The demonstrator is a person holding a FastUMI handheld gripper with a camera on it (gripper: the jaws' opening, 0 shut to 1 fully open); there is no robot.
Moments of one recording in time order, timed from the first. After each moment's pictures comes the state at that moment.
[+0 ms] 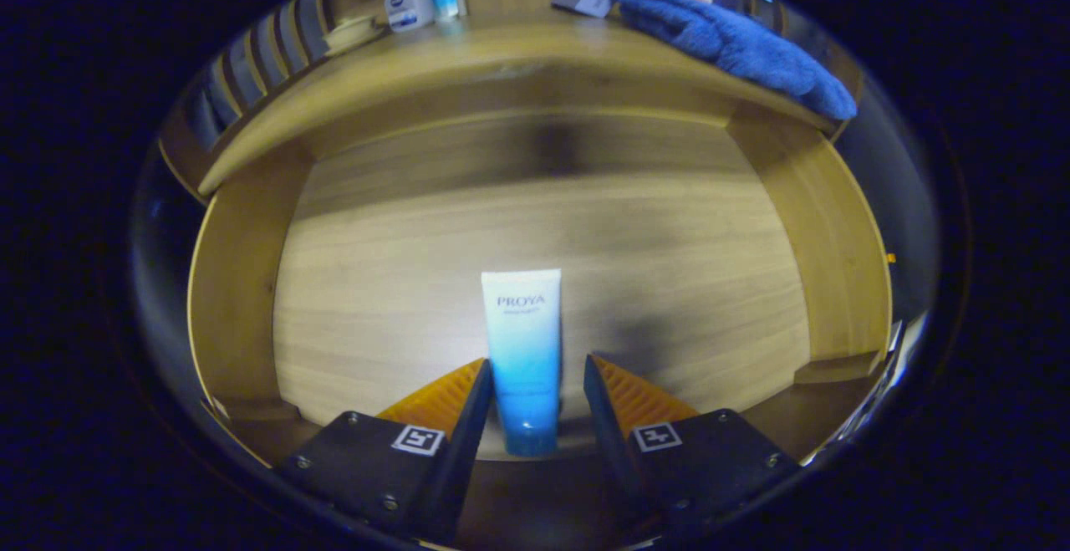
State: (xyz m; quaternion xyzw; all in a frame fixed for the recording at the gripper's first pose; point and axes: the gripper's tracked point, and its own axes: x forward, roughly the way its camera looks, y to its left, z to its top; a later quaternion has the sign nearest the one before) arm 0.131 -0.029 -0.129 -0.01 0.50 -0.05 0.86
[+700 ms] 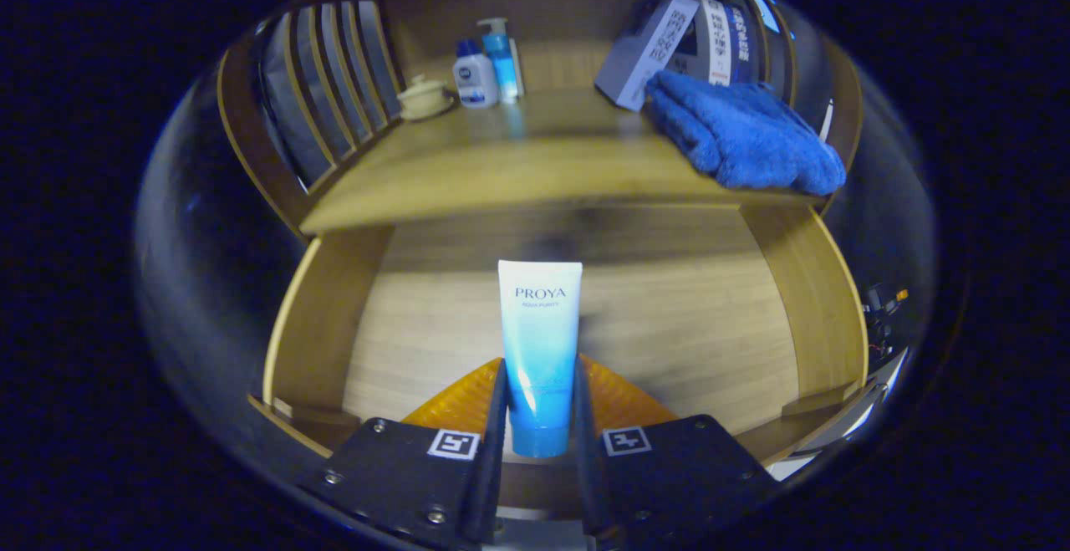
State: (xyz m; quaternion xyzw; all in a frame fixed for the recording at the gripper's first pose) arm 0.153 -0.022 -0.027 0.02 0.34 0.01 0.94
